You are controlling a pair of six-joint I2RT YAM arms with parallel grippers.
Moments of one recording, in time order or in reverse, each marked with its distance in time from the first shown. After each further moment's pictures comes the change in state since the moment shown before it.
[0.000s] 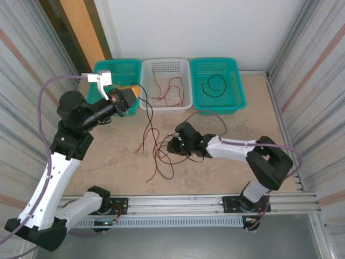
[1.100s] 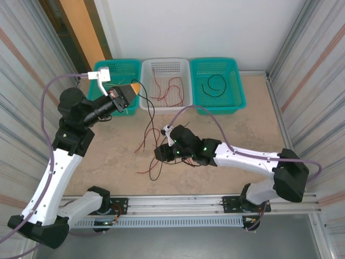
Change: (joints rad) left arm 0.033 0.032 -0.004 0.060 0.054 -0.136; right arm 0.198 -0.164 0.087 -0.061 0.005 -0.309
